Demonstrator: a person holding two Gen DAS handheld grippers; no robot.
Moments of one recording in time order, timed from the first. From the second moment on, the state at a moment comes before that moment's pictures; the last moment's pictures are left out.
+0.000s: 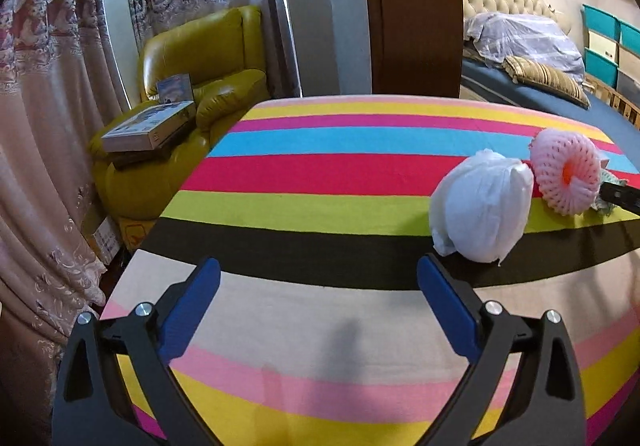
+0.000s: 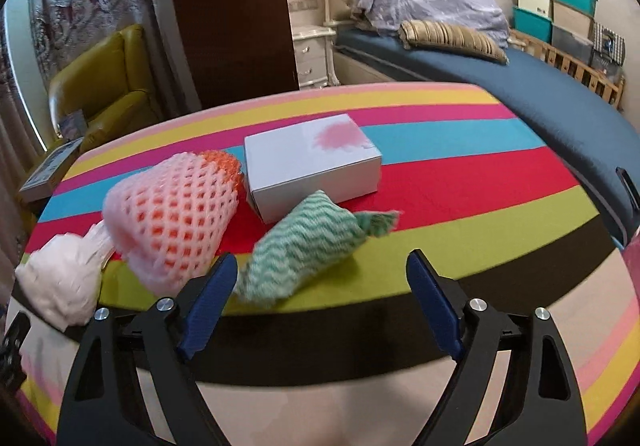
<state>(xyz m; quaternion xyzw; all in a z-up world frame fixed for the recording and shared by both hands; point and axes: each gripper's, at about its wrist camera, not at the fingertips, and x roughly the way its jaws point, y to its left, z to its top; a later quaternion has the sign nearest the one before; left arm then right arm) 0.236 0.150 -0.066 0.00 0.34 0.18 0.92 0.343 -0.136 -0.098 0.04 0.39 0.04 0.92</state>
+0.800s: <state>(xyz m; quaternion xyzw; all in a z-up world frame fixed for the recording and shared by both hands) 0.235 0.136 -0.065 0.03 0.32 0.17 0.93 0.275 -0.141 -0.097 -0.06 0.38 0.10 0.92</state>
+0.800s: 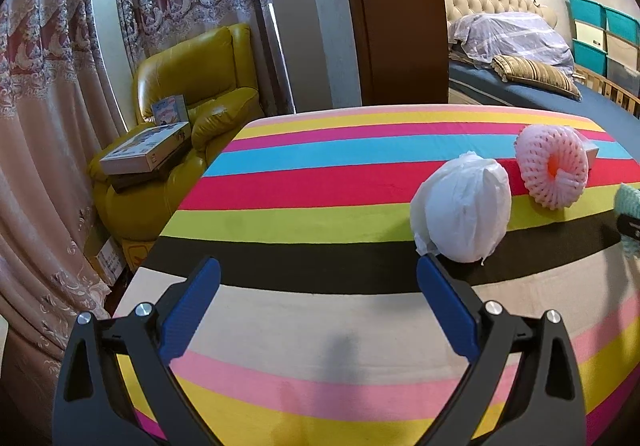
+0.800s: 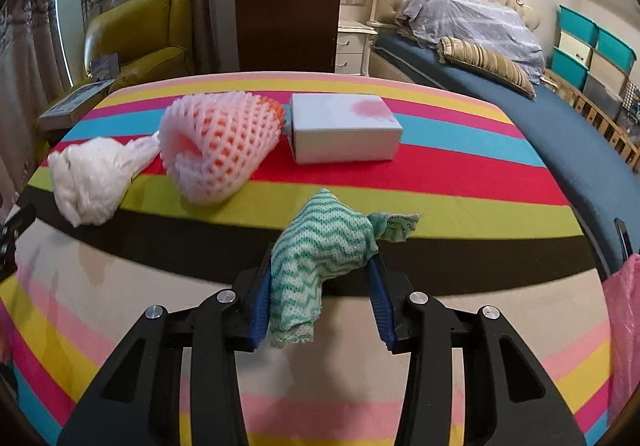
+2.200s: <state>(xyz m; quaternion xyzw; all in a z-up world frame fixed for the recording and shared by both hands) 0.253 0.080 -0.077 0.00 0.36 0.03 0.93 0.270 -0.156 -0.097 -0.04 0.38 0.09 0.92</state>
